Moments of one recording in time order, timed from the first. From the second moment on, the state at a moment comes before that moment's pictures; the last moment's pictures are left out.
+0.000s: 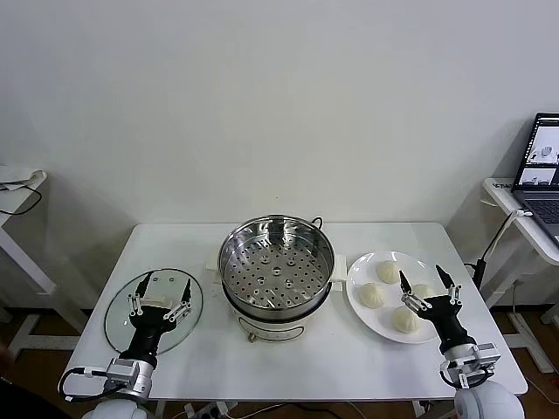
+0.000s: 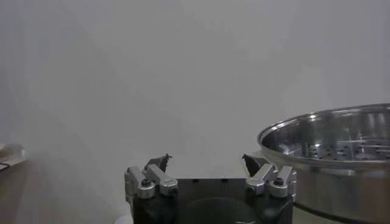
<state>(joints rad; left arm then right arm) 1.52 -1.49 -0.67 -2.05 0.09 -0.01 0.15 -1.41 1.20 0.74 1.79 0.30 0.14 -0.19</state>
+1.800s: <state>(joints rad) 1.53 -1.44 -0.71 -2.01 0.06 -0.04 0.16 -0.09 0.82 -0.44 0.92 -0.27 0.01 -1.13</state>
